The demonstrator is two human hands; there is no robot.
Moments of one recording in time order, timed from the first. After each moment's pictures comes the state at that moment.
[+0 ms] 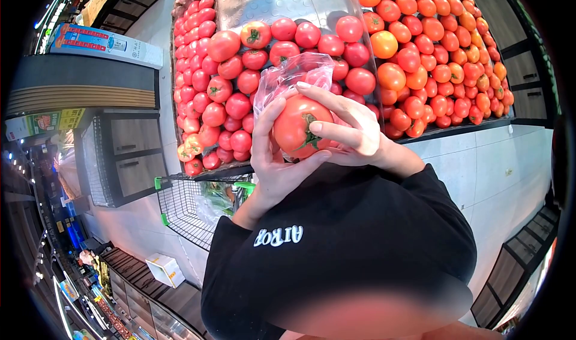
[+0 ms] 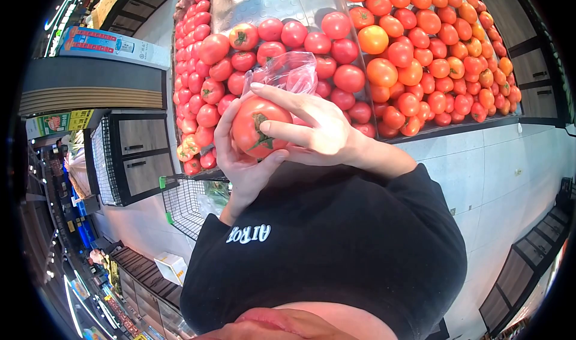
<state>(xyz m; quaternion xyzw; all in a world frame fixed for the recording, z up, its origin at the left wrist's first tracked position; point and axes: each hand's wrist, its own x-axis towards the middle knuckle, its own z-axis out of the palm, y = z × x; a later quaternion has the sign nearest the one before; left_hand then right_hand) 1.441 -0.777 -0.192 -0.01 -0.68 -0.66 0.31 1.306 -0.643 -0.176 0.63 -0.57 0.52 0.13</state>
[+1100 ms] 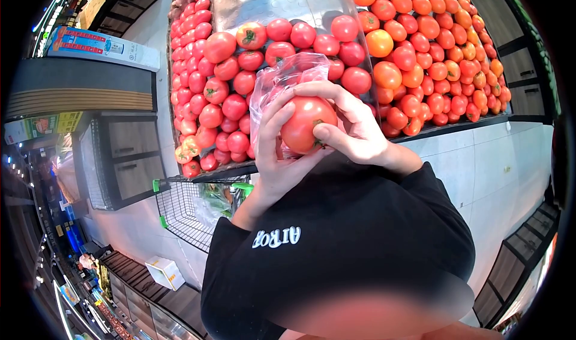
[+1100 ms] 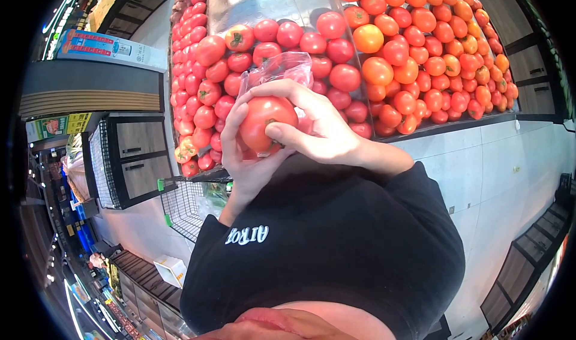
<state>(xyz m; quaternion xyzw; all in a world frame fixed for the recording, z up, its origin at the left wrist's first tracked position) 1.428 -0.773 -0.201 -0.06 -0.74 -0.57 0.37 1.321 -0.636 -0.154 0.42 -0.52 0.69 -0.27</state>
